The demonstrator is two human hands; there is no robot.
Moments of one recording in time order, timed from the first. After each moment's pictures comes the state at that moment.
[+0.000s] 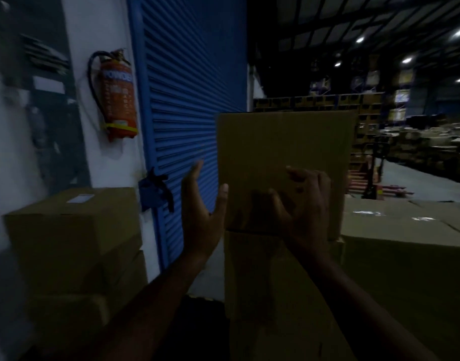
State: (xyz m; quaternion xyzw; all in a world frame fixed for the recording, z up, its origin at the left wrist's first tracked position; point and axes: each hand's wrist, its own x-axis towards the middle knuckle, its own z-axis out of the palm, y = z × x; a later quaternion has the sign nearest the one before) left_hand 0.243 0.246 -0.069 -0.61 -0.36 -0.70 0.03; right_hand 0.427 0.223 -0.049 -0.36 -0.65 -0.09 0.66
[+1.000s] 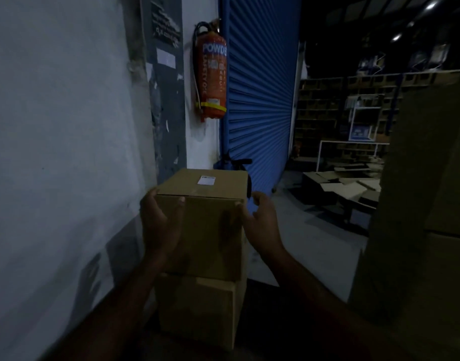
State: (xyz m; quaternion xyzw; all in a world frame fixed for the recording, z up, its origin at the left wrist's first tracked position) left_hand -0.216 0.250 -0.139 -0.42 -0.63 -0.65 0.04; right_hand -0.022 0.304 -0.137 -0.44 -0.67 0.26 0.54
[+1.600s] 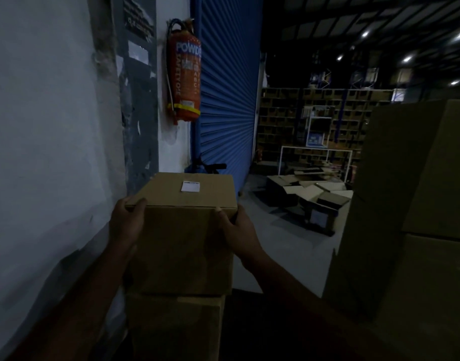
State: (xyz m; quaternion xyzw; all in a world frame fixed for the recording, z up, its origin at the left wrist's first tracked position) left_hand -0.281 0.296 -0.118 -0.39 -0.65 -0.63 -0.19; right_hand -0.053 0.303 -0.133 -0.44 -0.63 0.36 0.52
